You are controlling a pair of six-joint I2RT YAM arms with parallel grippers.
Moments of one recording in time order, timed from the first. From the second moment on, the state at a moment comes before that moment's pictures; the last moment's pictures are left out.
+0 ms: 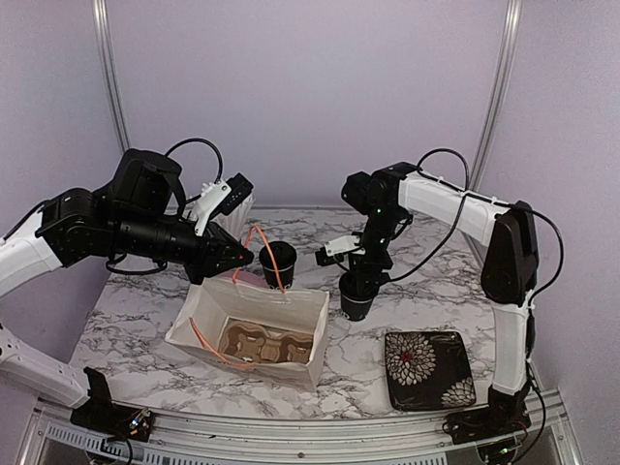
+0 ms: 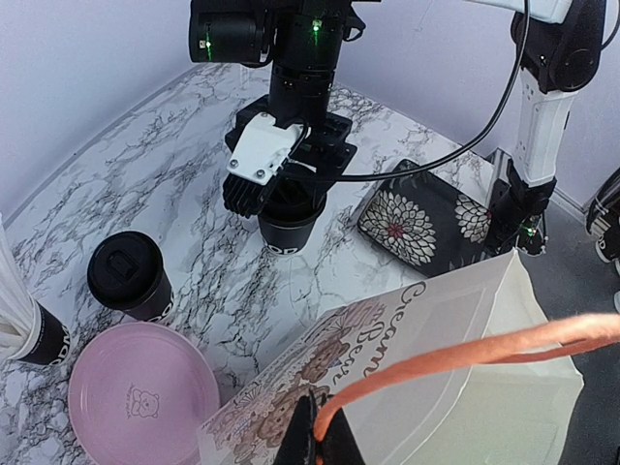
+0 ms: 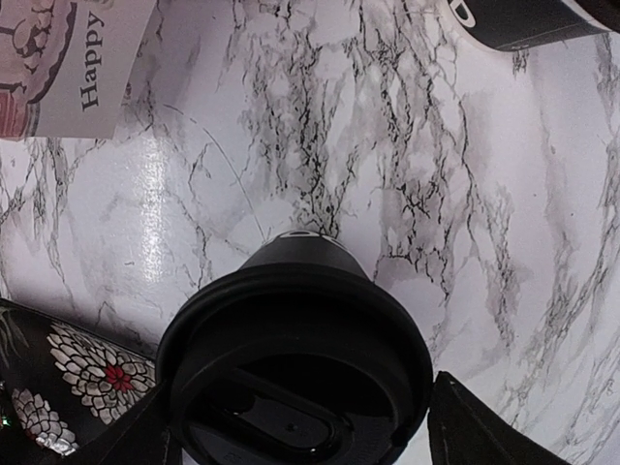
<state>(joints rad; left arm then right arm) -0.98 1.21 1.34 -0.72 0.13 -0.09 0.64 2.09 1.95 -1.36 -0.21 -1.04</state>
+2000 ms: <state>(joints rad) -0.98 1.20 1.31 -0.70 0.13 -0.09 0.67 2.01 1.85 -1.34 -0.19 -0.99</state>
